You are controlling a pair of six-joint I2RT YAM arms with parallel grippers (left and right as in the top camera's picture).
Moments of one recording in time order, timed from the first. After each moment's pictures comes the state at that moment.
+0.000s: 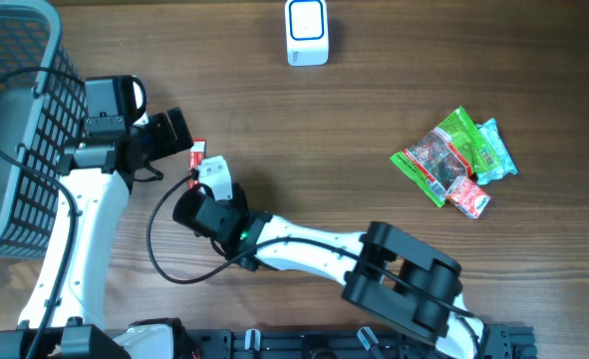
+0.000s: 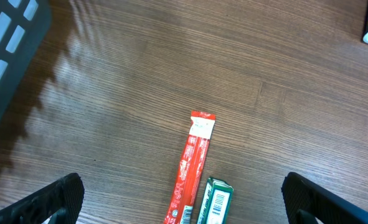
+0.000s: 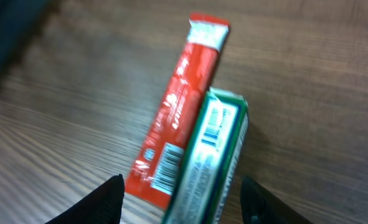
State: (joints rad) left arm 0.05 1.41 1.12 -0.72 -0.01 -0.26; right arm 1.14 2.10 1.33 -0.06 0.38 0.69
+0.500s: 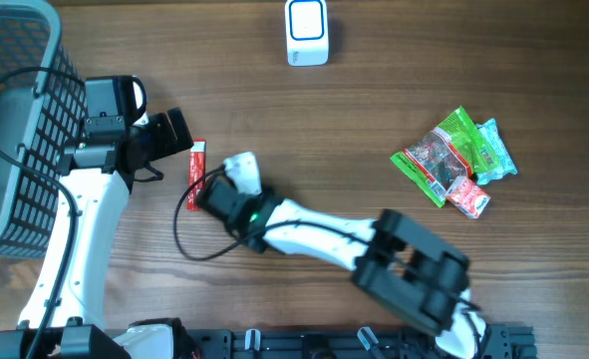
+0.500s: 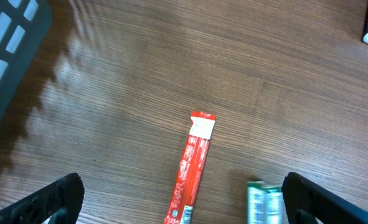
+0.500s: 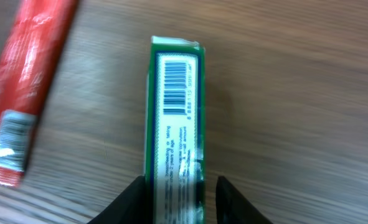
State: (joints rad) left arm 0.05 1.41 1.12 -0.72 -0.01 -0.26; right arm 1.04 2.05 1.33 -0.39 0.40 0.70
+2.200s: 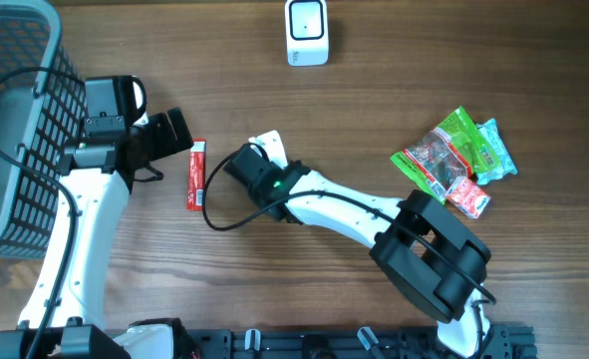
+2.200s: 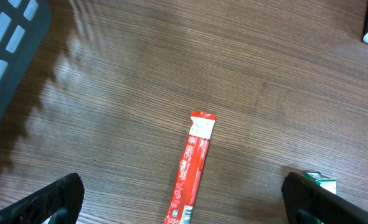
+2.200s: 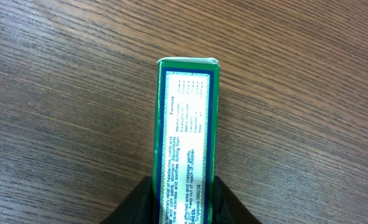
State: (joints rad) left arm 0.05 1.41 1.12 -0.72 -0.01 -0.26; right arm 0.91 2.04 1.33 -0.50 0.39 0.48
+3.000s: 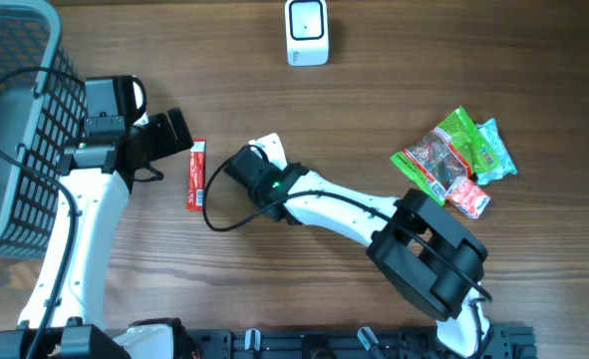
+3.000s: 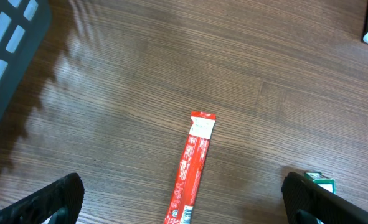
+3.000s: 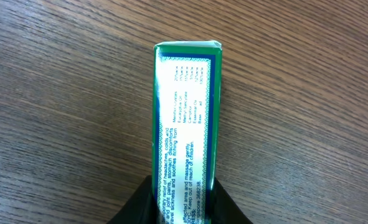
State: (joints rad) left arm 0.05 1.41 1.12 -0.72 -0.01 -0.26; right arm 0.91 2.05 1.33 -0.52 0.38 0.47
